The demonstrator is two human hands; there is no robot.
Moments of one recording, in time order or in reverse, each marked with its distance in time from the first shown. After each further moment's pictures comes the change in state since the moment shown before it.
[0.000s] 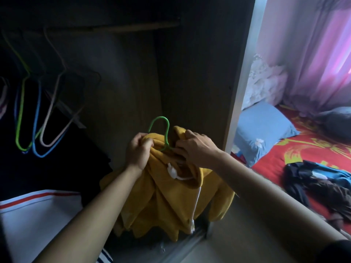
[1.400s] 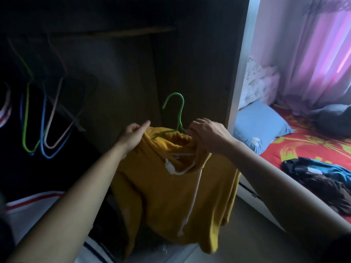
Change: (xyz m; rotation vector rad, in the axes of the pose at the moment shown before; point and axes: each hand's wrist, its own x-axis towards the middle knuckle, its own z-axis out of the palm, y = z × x) left_hand 0.036 0.048 -0.037 0.347 -0.269 -0.204; right_hand -0.008 0.027 -0.016 0.155 0.285 0.084
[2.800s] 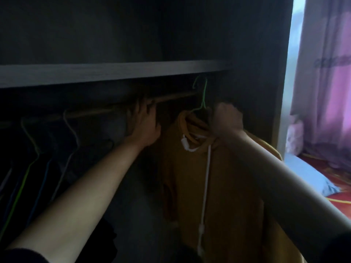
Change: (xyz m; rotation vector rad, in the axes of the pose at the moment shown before) left_hand 0.167 0.171 -0.072 1.035 0.685 0.709; right_hand 0.239 0.051 -0.087 -0.062 0.458 0.470
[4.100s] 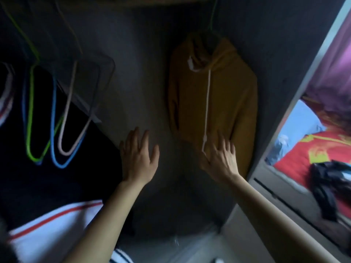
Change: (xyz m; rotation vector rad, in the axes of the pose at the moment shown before) left_hand -0.314 -0.015 0.066 -0.232 -0.196 -0.227; right_hand -0.309 0.036 0.125 -0.115 -0.442 -0.101
